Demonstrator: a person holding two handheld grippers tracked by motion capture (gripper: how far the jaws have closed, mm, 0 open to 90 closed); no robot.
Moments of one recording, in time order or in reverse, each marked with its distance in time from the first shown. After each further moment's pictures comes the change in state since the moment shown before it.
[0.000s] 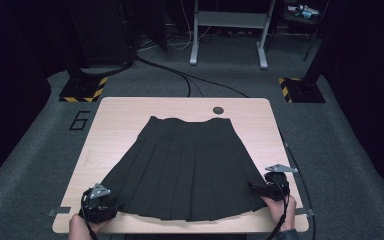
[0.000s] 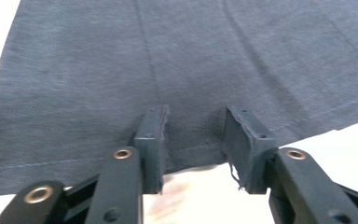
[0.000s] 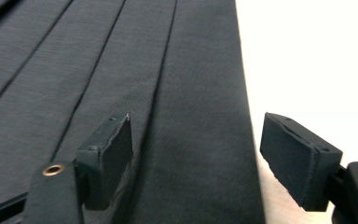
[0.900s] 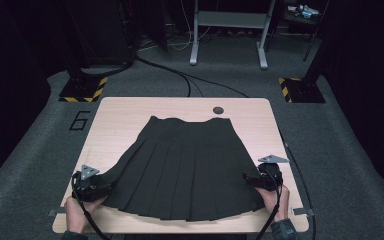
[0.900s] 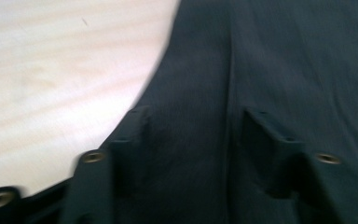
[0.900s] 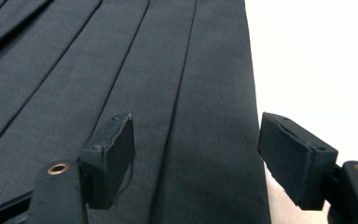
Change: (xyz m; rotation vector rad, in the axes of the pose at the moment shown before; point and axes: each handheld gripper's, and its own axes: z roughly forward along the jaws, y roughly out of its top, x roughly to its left) left arm 0.043 0.027 0.003 -0.134 0.197 -0.093; right arm 0.009 0.027 0.015 -0.016 -0.004 -0.049
